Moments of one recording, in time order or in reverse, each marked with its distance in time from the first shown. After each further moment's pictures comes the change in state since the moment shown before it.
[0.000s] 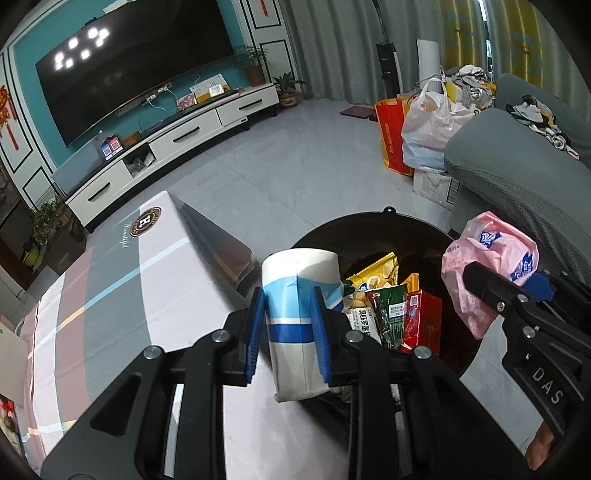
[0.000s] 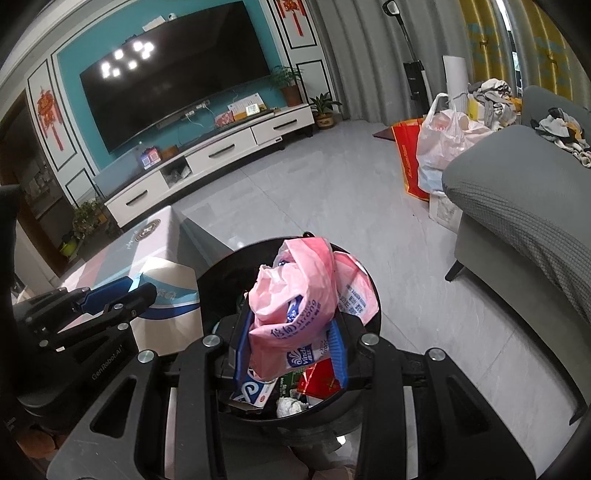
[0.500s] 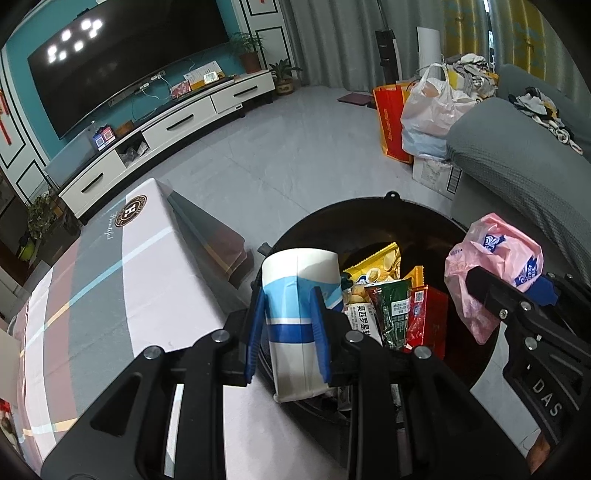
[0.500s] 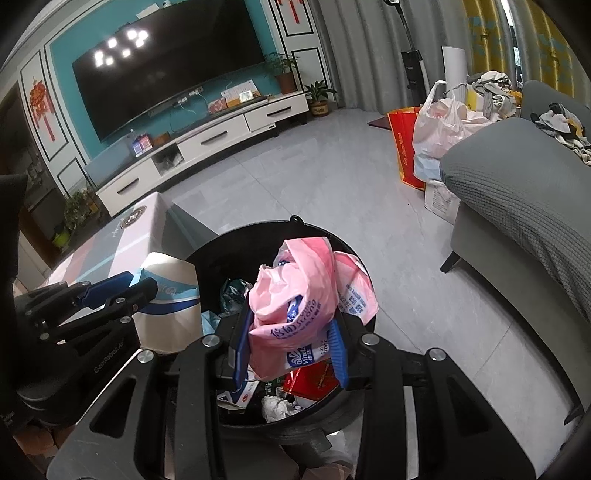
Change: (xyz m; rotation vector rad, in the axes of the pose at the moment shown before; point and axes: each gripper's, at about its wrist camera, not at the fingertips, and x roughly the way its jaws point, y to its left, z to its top) left arm 0.029 -0.005 0.002 0.002 0.051 -0.013; right arm 0.022 -0.008 -0.001 -0.012 0.049 -0.029
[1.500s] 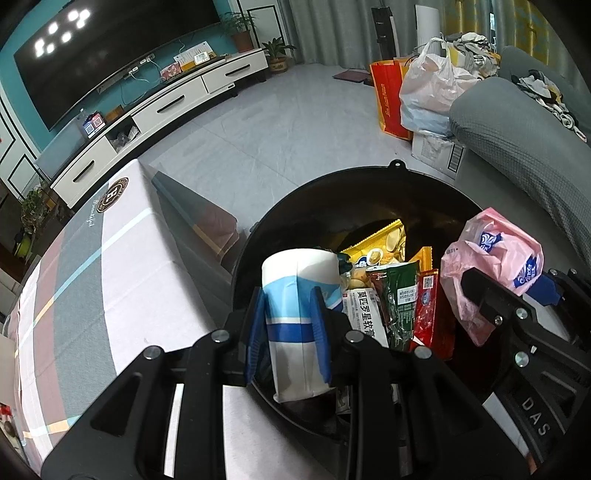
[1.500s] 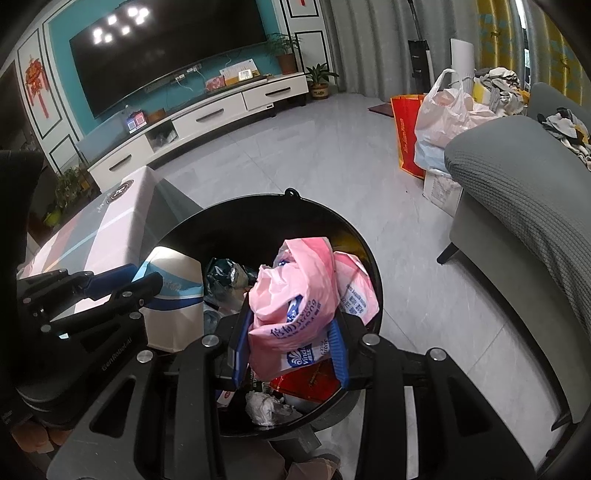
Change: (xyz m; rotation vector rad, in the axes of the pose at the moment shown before) left arm 0.034 -0.013 0.001 0.019 0.089 -0.011; right arm 0.030 -0.001 -0.004 -0.043 0.076 -0.034
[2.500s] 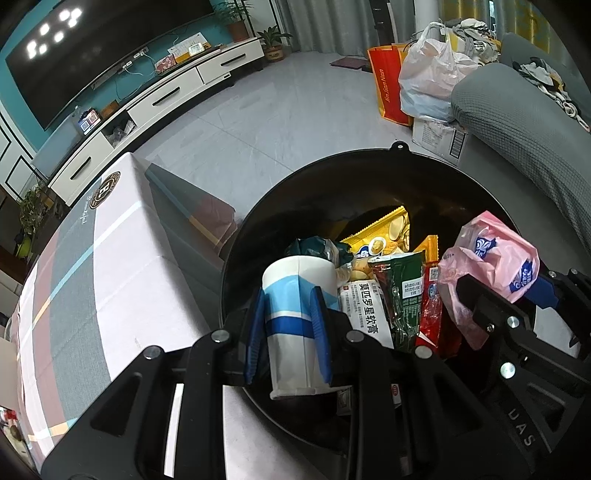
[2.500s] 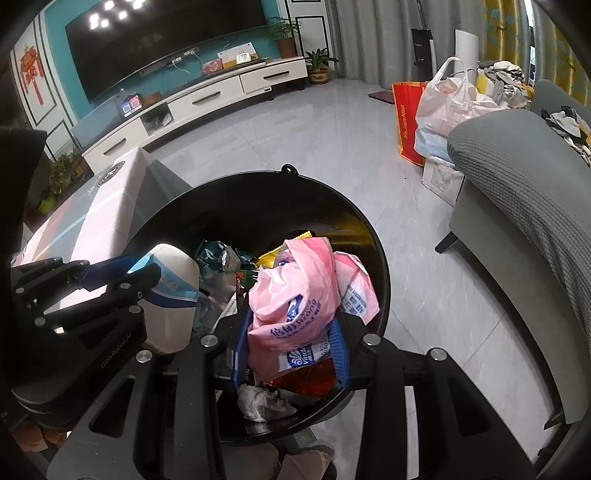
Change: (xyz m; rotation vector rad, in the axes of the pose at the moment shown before) left arm 0.015 -0.007 0.002 0.018 0.046 0.005; right arm 0.018 0.000 -0.004 -0.019 0.066 -0.023
